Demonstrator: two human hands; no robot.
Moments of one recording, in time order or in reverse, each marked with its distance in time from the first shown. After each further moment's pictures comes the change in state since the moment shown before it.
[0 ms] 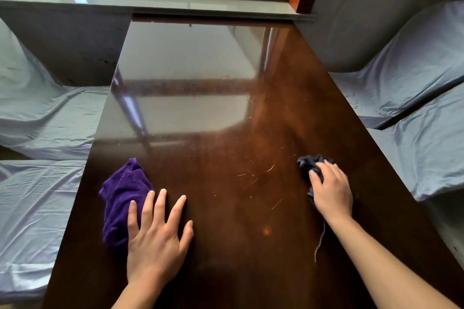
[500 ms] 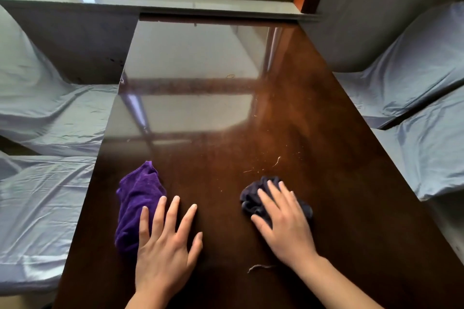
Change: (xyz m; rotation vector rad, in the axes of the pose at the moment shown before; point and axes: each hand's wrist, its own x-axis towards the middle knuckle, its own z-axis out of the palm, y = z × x) left_hand -0.030 0.005 -0.016 -0.056 -0.038 0.071; right_hand -0.105 -0.061 0.029 -0.104 -0.188 -0.470
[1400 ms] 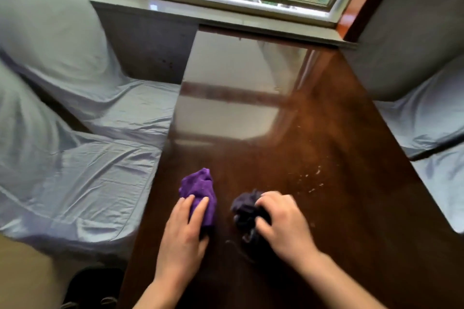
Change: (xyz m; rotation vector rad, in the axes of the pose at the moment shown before) left_hand -0.050 -0.063 -0.036 -0.447 0.087 -0.128; right_hand -0.002 -0.127 -0.028 0.079 -0.131 -0.095
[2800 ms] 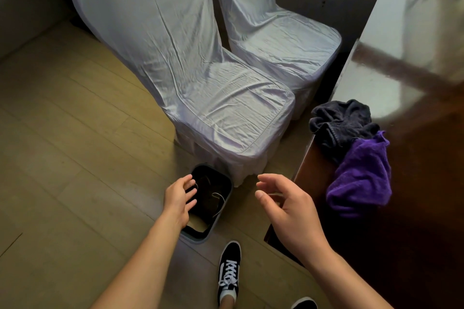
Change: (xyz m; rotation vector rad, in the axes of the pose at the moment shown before) left_hand -0.177 -0.277 -0.039 -1.316 0.454 -1.430; right_hand -0.055 -0.264 0.119 0.621 -0.333 -0.179
